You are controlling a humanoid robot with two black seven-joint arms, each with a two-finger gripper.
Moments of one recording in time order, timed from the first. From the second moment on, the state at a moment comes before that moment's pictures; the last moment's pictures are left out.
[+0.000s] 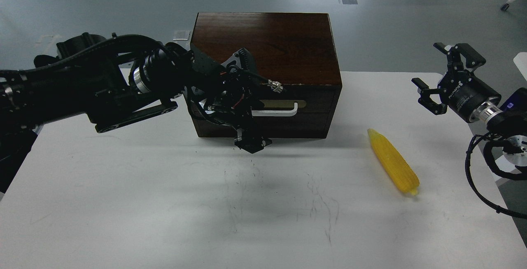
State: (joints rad) left arm -1.39 0.31 0.05 -1.16 2.06 -0.49 -0.49; right arm 0.87 -0.68 0.05 0.75 0.18 0.49 0.49
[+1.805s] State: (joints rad) left arm -1.39 0.40 0.08 -1.53 2.03 -0.49 -0.49; right arm 0.87 -0.68 0.04 0.75 0.18 0.49 0.49
